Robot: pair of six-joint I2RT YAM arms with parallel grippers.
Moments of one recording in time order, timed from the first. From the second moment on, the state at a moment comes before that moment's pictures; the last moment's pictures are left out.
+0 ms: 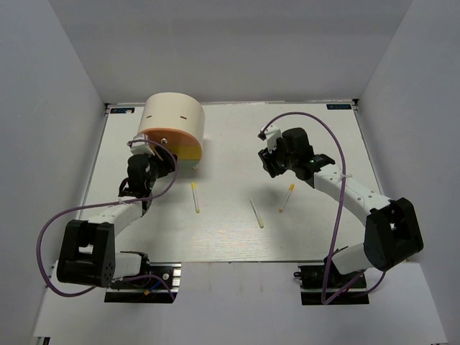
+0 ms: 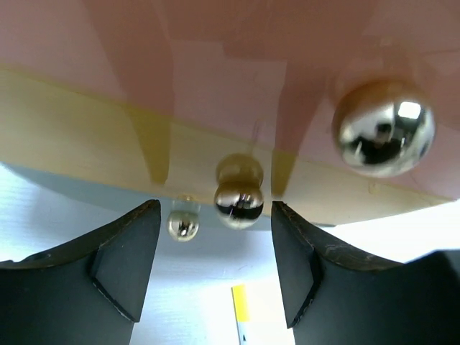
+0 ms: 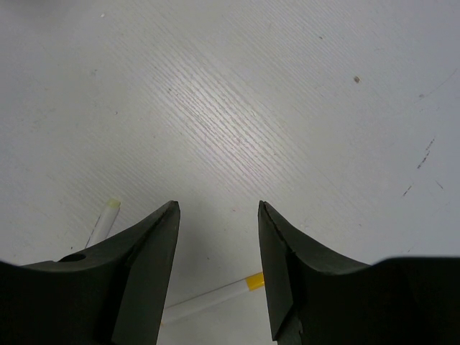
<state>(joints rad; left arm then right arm) -0.12 1.30 0.51 0.50 0.01 -0.46 0.50 1.42 1.00 -0.25 -0.15 -0.27</state>
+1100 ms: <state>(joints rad) -0.03 1.43 0.40 0.68 0.23 -0.70 0.47 1.40 0.93 -0.24 -0.17 -0.26</state>
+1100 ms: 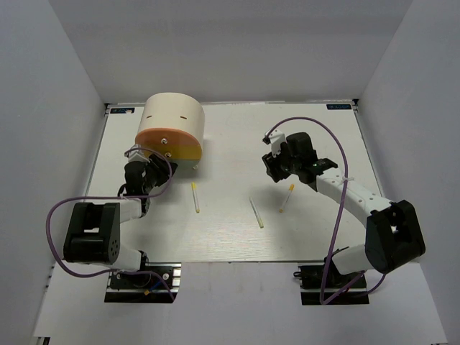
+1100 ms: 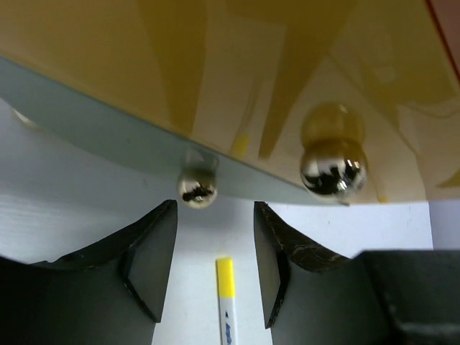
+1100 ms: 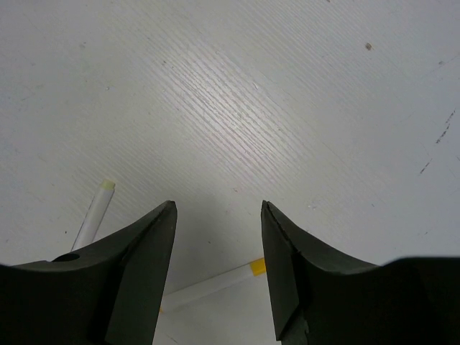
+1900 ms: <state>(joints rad) 0.05 1.62 0.44 0.84 0.37 -0.74 0.46 1.40 0.93 -0.24 -0.17 -0.26</state>
